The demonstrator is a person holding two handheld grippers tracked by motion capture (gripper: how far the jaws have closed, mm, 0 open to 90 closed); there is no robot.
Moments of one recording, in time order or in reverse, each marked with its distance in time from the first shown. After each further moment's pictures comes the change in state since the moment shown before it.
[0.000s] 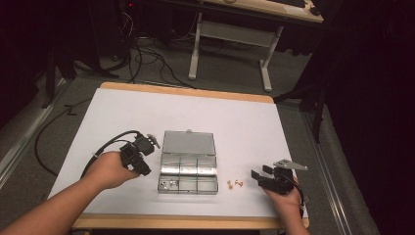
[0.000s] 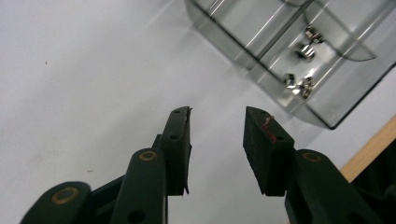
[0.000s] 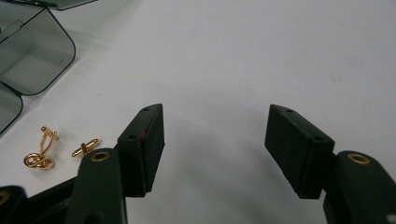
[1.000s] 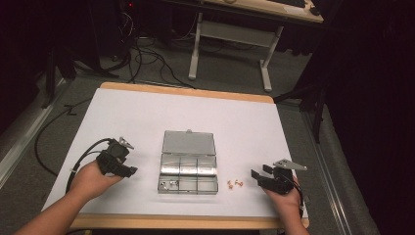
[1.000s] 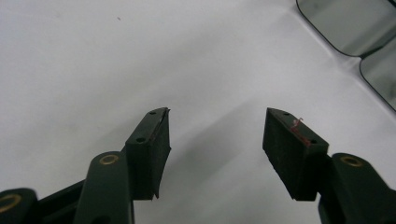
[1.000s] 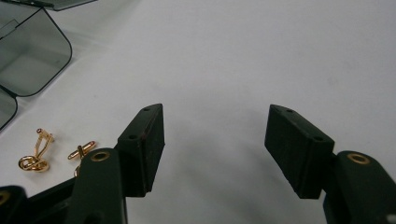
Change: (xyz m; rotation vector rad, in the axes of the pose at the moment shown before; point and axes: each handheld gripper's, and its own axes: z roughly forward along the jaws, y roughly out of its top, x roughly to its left) left arm 0.043 -0.063 0.034 -0.269 0.064 -0.154; right arm 0.001 0.000 0.001 -0.010 -0.017 -0.008
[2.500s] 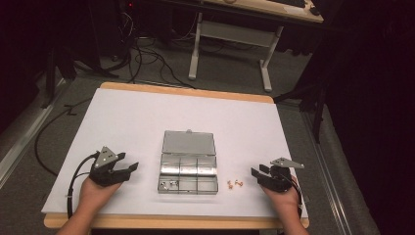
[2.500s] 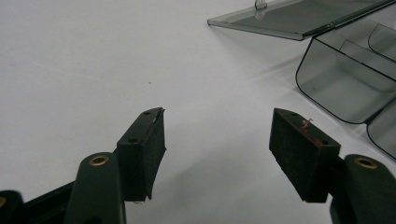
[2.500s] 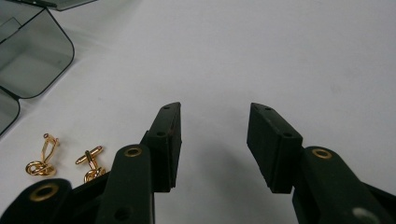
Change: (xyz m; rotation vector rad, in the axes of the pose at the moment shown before) left arm 0.002 -0.057 0.022 -0.546 0.047 -0.073; right arm 0.009 0.009 -0.001 0.030 -0.027 -0.025
